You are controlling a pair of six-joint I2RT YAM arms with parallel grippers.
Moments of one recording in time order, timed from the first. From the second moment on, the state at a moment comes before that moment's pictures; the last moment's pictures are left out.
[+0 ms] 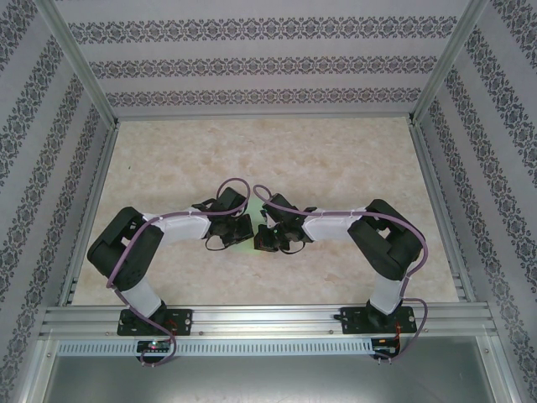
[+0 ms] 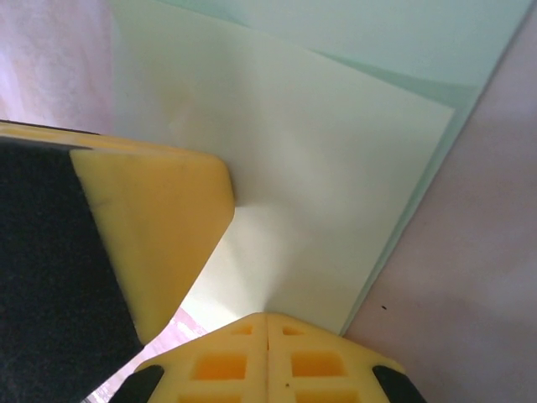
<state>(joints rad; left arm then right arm) -0.64 1.68 0.83 -0.24 0.26 -0.97 0.82 1.81 0.90 -0.16 -0.41 0.81</state>
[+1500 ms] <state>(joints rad) -0.43 1.64 0.70 -0.01 0.32 -0.86 0.82 1.82 0.90 -0.14 -0.41 0.78</state>
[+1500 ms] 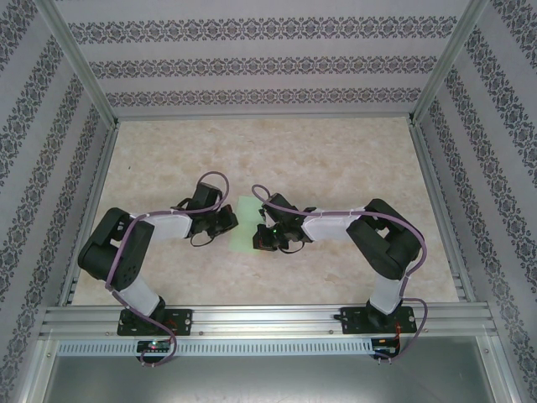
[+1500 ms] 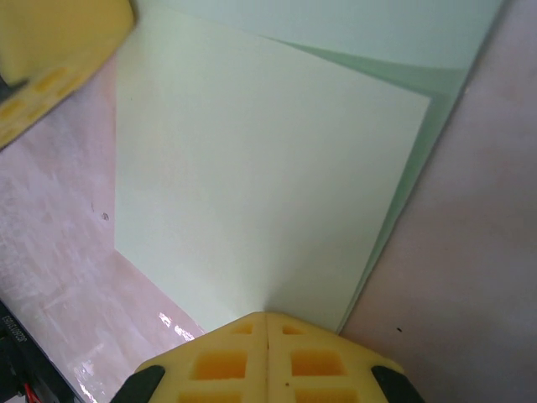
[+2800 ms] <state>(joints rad) -0.49 1.72 0.79 -0.07 0.41 -0.81 0.82 1.82 0.93 -0.18 -0.41 0.78</state>
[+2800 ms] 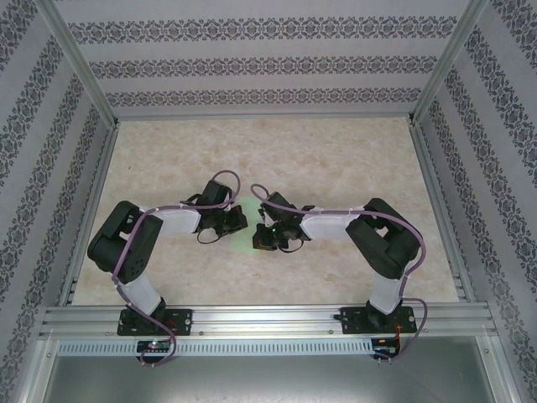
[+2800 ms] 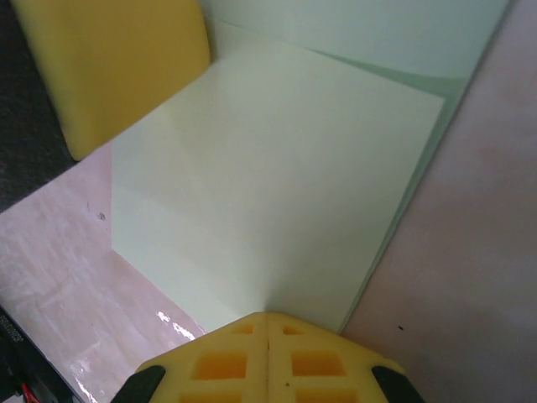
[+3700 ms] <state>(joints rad) -0.48 1.72 0.78 -0.06 0.37 -0.79 0.83 1.94 1.07 -0.18 -0.45 0.80</state>
